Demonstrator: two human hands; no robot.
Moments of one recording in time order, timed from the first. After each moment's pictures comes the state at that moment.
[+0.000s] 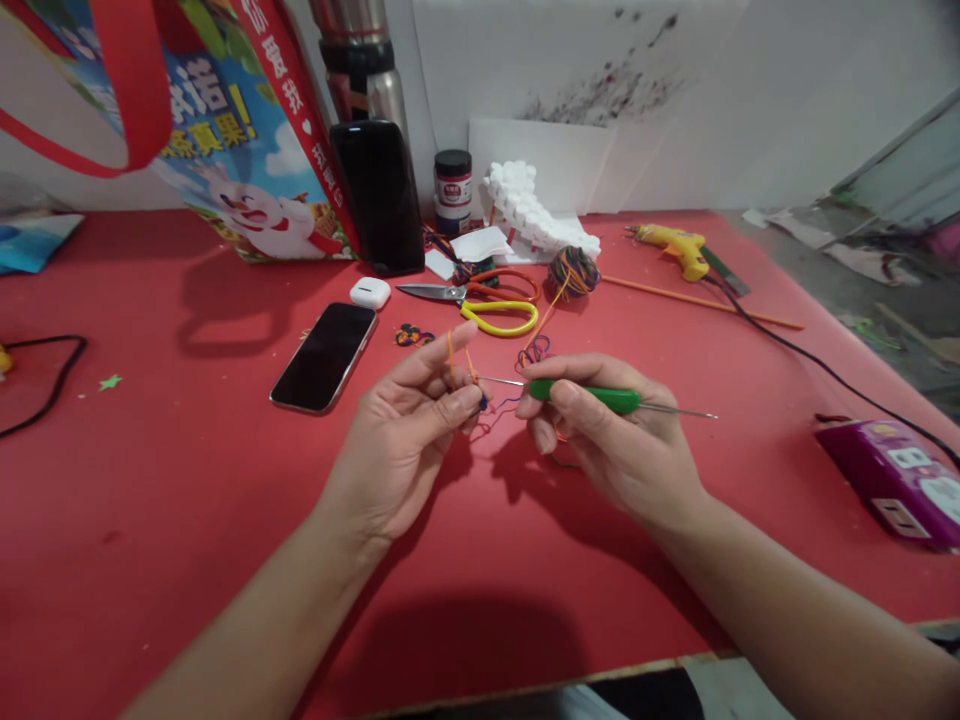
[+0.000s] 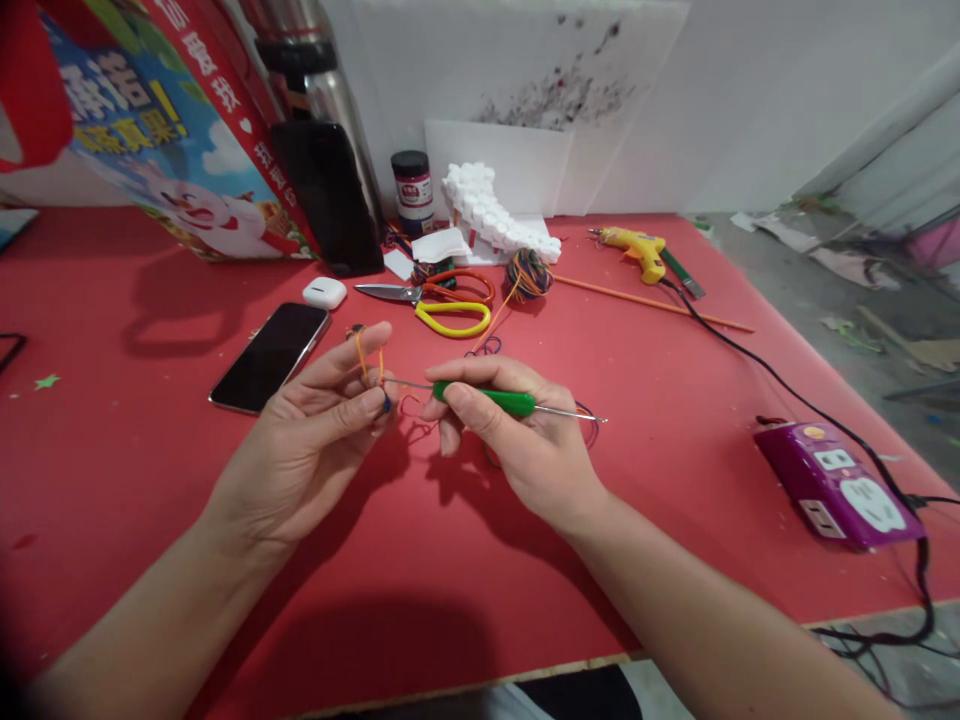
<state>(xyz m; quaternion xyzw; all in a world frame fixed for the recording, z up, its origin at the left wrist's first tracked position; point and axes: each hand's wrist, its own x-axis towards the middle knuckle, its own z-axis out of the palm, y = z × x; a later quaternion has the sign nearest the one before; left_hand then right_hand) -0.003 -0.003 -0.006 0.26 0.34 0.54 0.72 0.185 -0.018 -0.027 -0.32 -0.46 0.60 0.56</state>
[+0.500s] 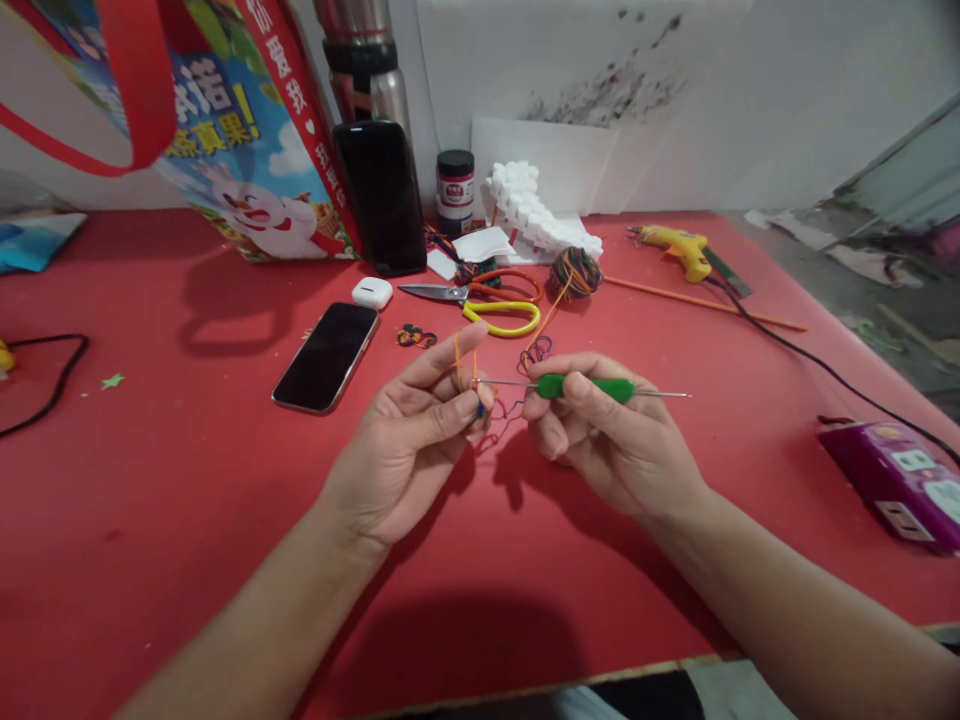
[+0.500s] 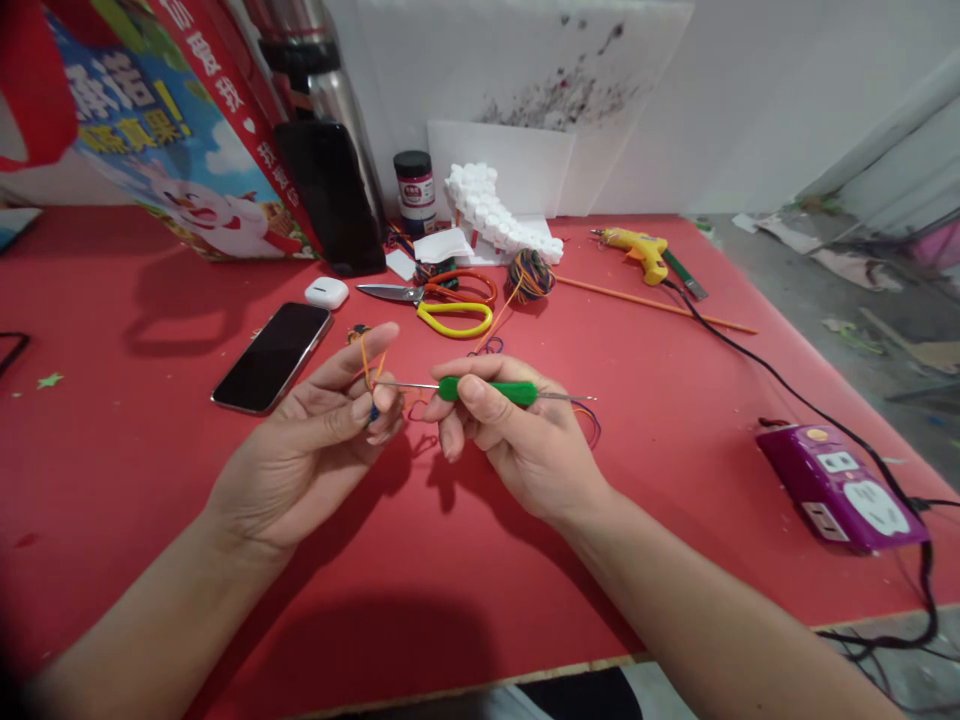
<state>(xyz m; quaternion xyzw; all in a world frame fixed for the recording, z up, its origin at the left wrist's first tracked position) -0.006 -0.002 -0.004 0.24 0.28 0.50 0.78 0.178 -0.012 -0.022 -0.29 -0.36 0.68 0.56</state>
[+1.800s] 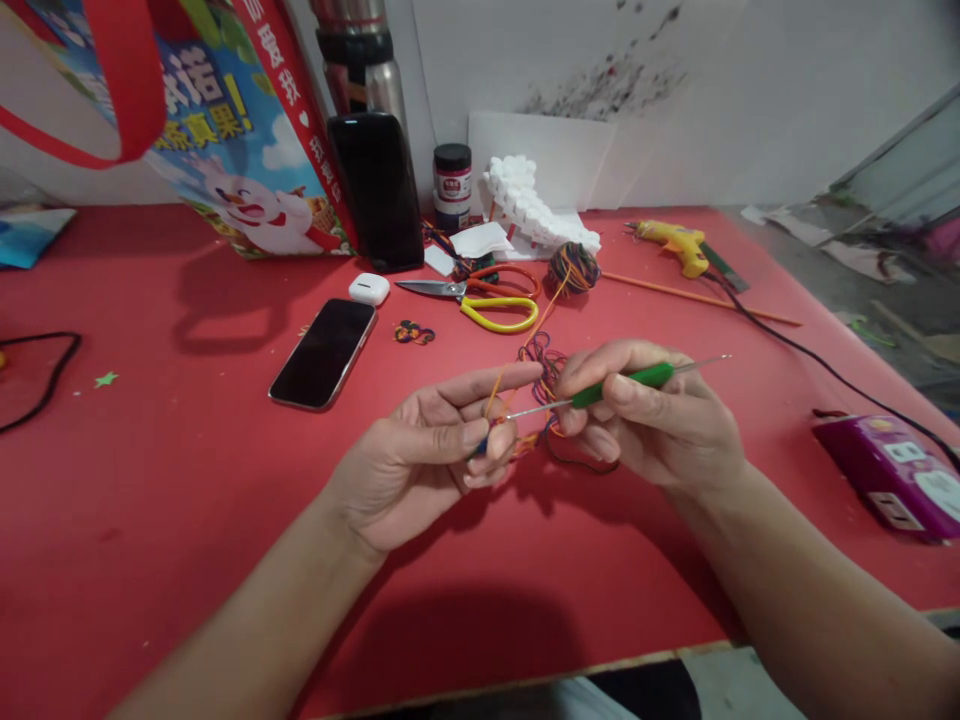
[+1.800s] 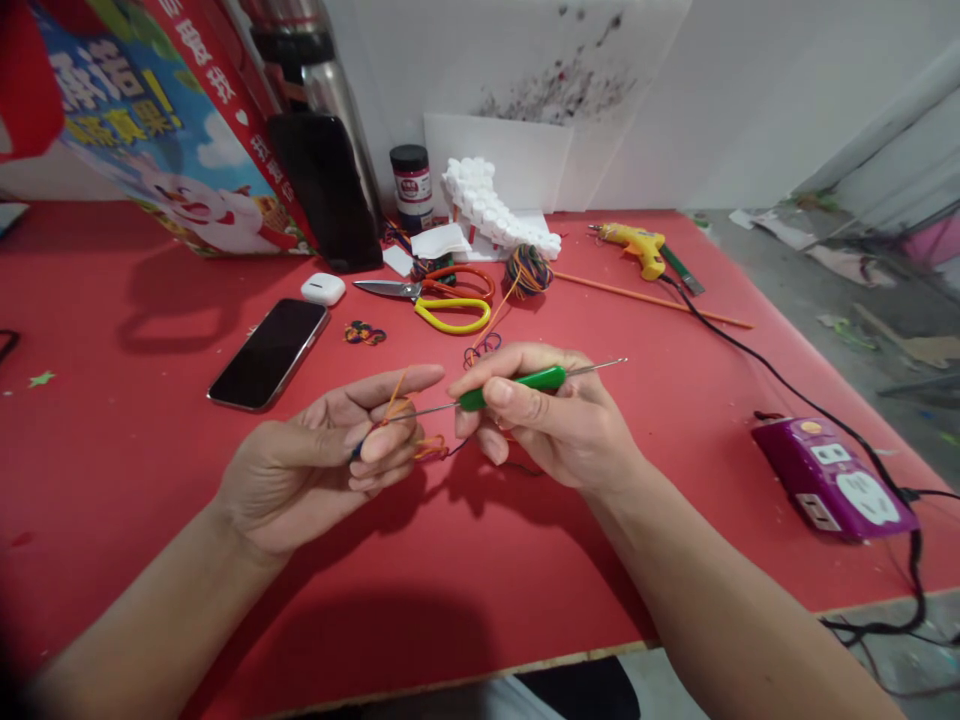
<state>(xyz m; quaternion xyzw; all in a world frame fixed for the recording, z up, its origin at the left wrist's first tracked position) -0.010 -0.006 0.001 0.22 0.21 0.36 0.88 0.207 -0.003 -0.006 -0.29 -0.45 0.68 0.50</state>
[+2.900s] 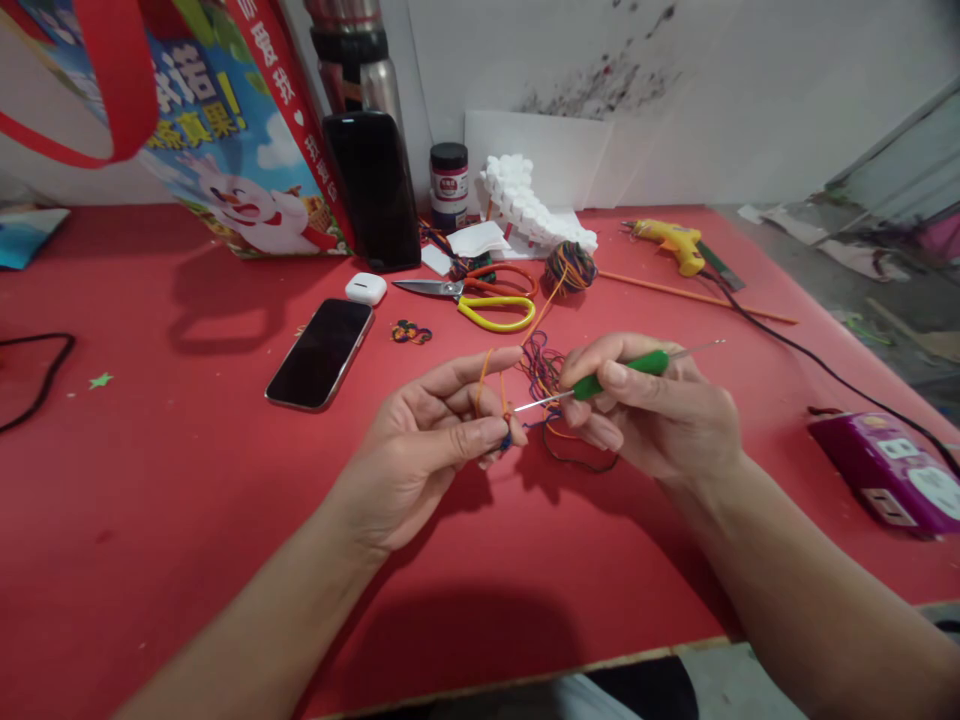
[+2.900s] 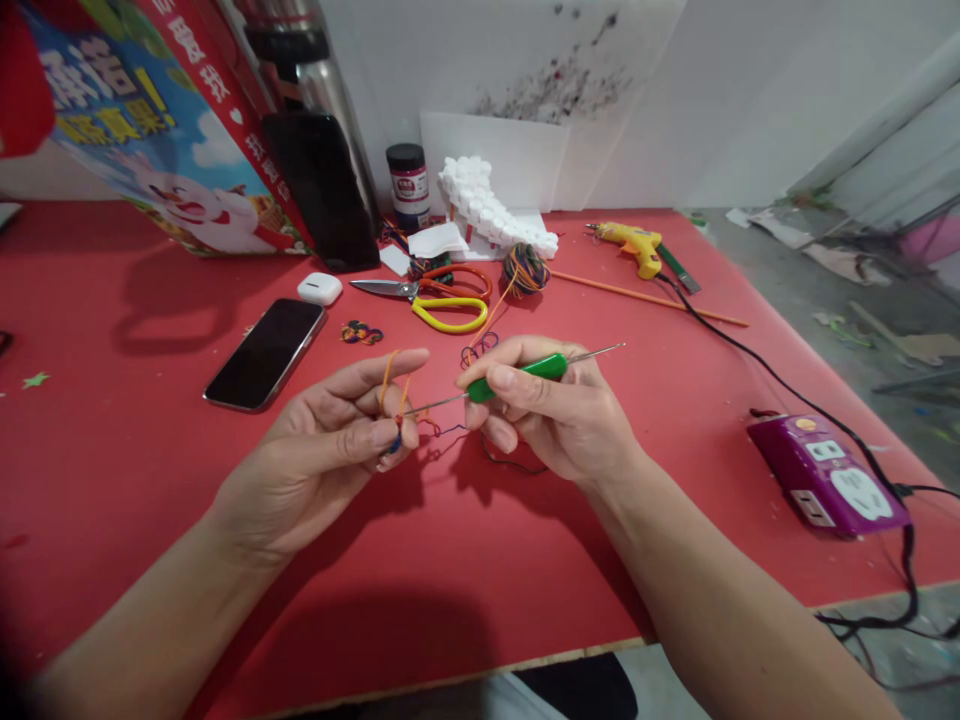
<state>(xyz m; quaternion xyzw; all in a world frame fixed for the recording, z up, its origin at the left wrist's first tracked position) -0.003 -0.011 -0.002 0.29 0.29 0.45 0.80 0.211 0.000 -0.007 -0.31 -0.42 0.68 0.51</state>
